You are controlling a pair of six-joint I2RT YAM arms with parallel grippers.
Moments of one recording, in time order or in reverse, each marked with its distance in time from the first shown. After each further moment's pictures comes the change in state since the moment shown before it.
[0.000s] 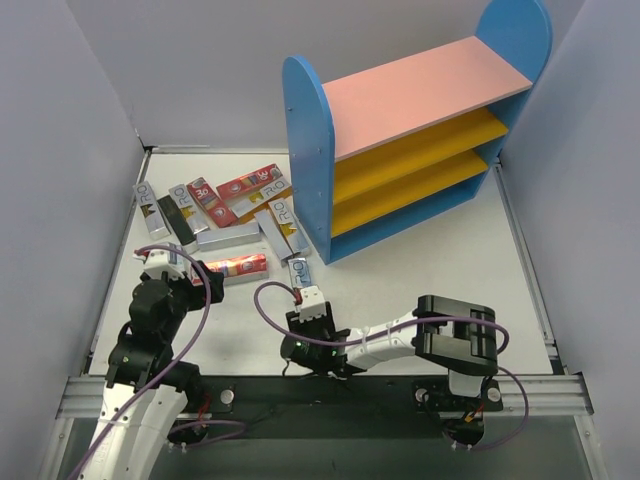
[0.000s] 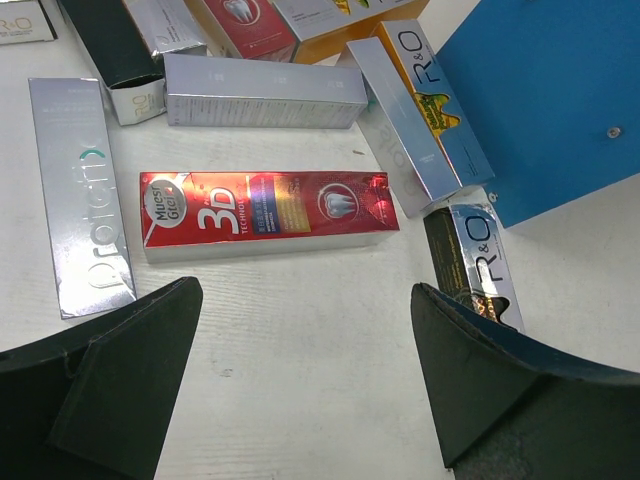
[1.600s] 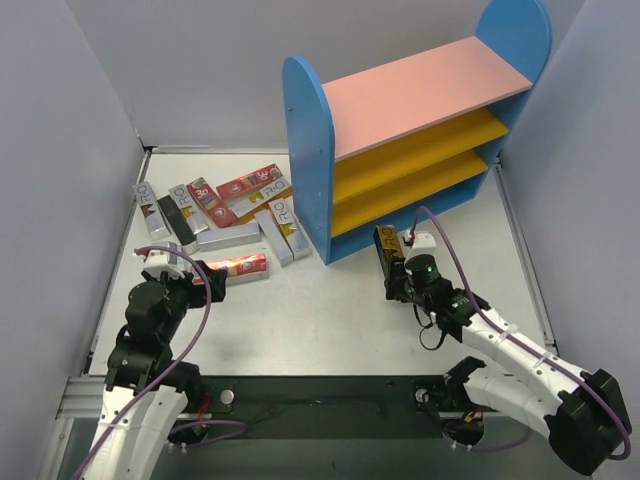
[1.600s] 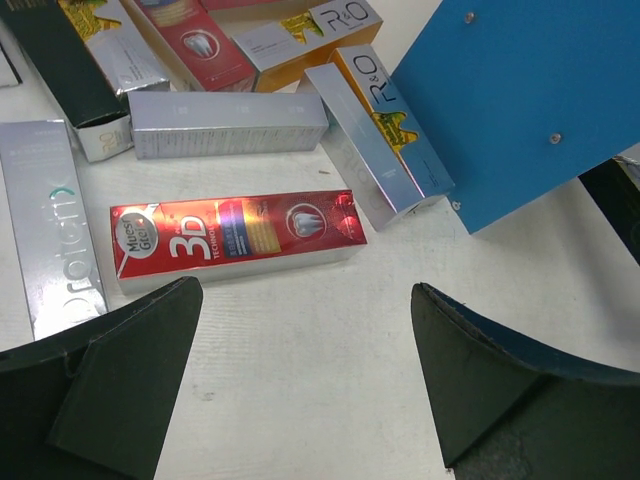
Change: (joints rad) left arm 0.009 -0.021 0.000 0.041 0.068 0.018; right arm -0.783 -0.900 -0.316 -0.355 -0.599 -0.407
